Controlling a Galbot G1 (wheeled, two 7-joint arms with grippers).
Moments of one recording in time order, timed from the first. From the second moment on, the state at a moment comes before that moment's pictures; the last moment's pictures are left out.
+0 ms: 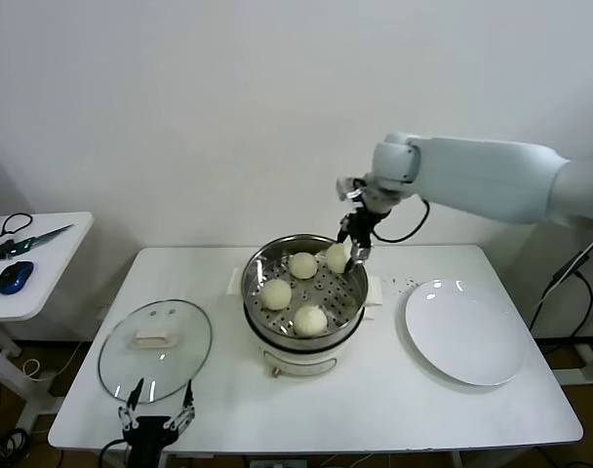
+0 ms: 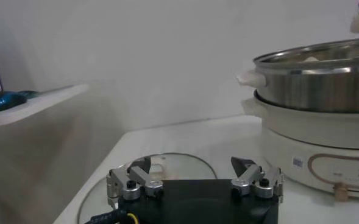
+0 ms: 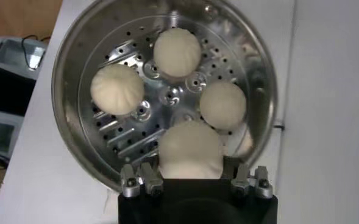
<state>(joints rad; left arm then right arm) 1.84 -1.52 -0.61 -2.07 0.05 -0.02 -0.06 0.79 1.18 -1.70 1.15 0.81 -0.27 -0.98</state>
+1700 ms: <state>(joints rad) 1.83 -1.52 -0.64 -2.07 0.08 -0.02 -0.06 0.67 0.90 -1.53 1.25 0.88 0.04 -0.69</state>
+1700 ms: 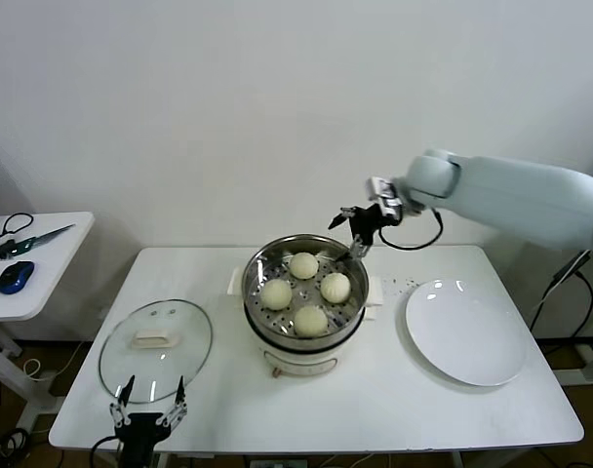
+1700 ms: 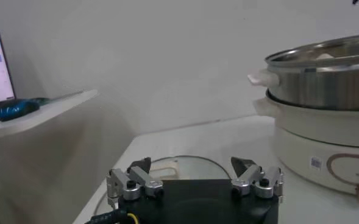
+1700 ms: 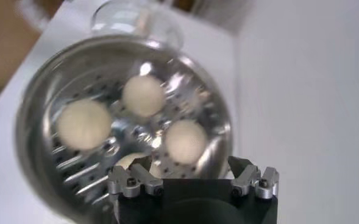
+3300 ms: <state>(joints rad) 1.62 -1.47 -0.69 -1.90 1.38 0.06 -0.12 -1.24 0.81 0.43 1.61 0.67 0.14 -0.18</state>
